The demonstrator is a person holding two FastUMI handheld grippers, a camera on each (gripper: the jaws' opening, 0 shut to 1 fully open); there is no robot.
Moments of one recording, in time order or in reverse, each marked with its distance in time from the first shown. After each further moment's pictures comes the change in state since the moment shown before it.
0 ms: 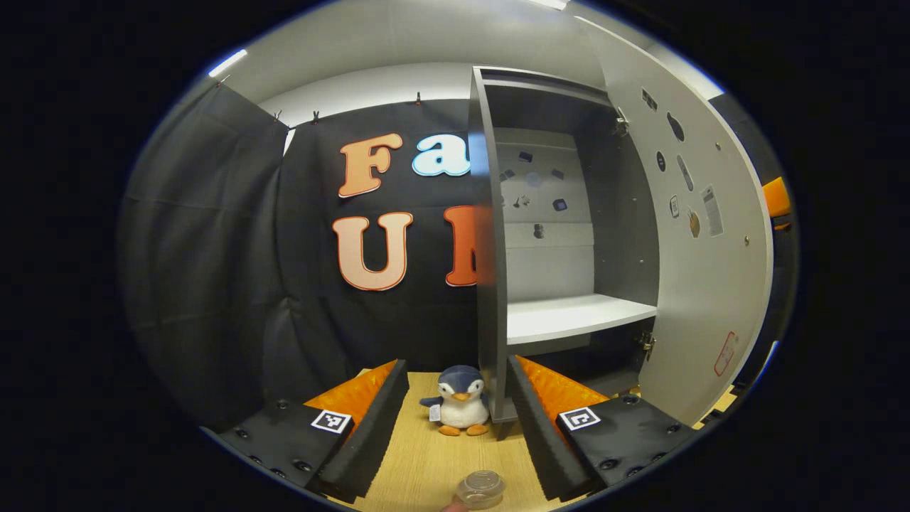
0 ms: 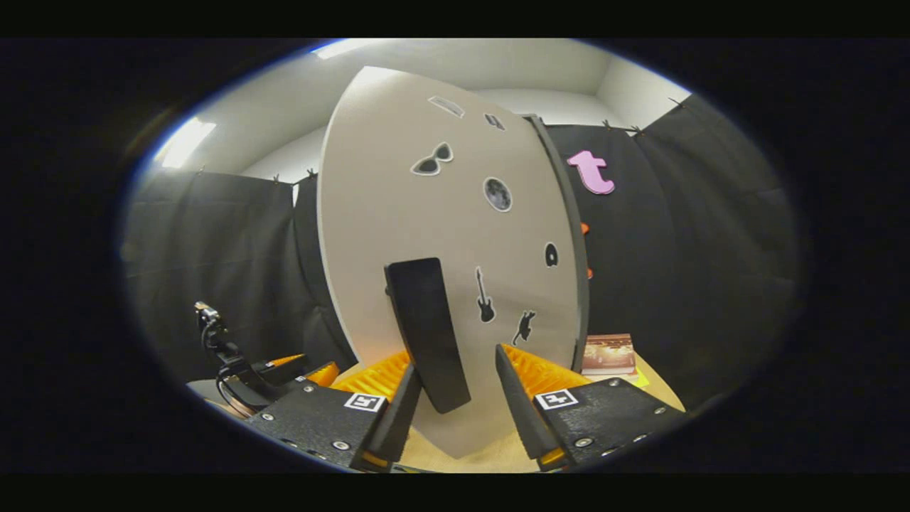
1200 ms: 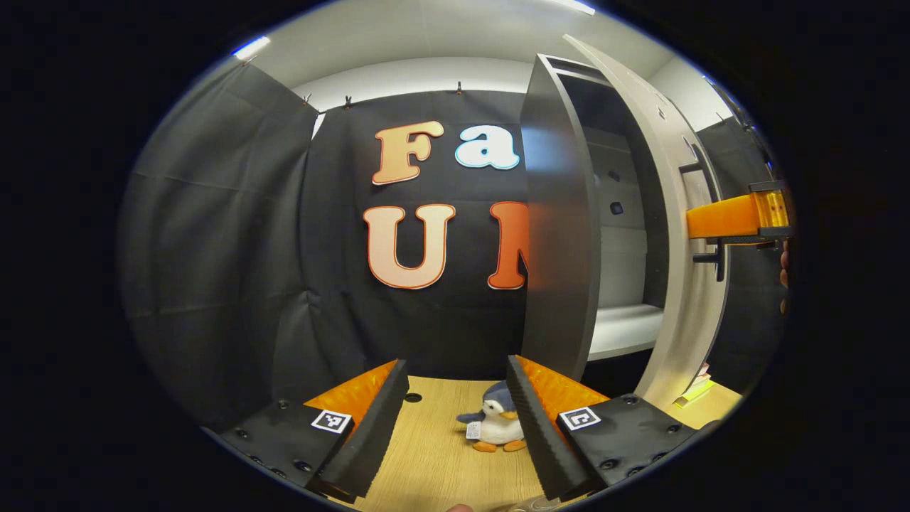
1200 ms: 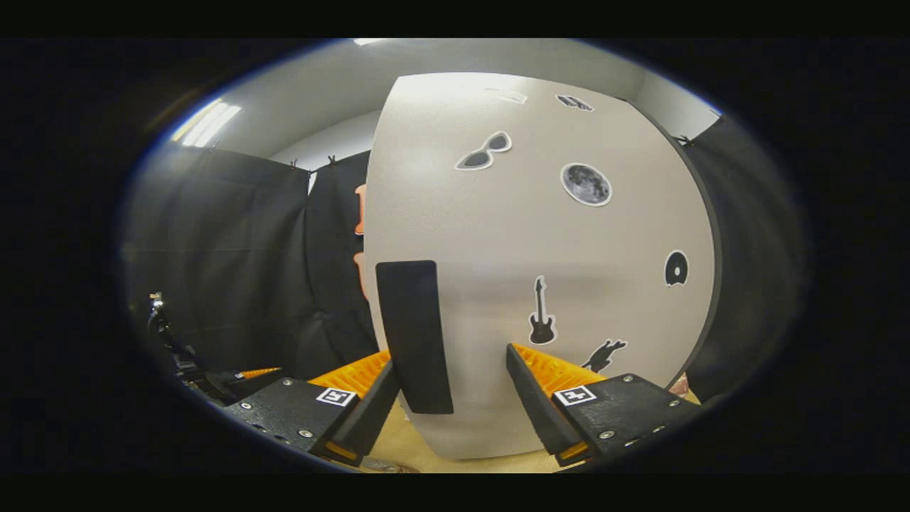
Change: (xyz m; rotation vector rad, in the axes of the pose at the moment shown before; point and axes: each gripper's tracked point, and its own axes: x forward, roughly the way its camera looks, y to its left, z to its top) left arm 0.073 0.093 -0.014 -0.065 -0.001 0.068; right arm 0.104 0.035 -0.011 -0.047 -0.043 0.054
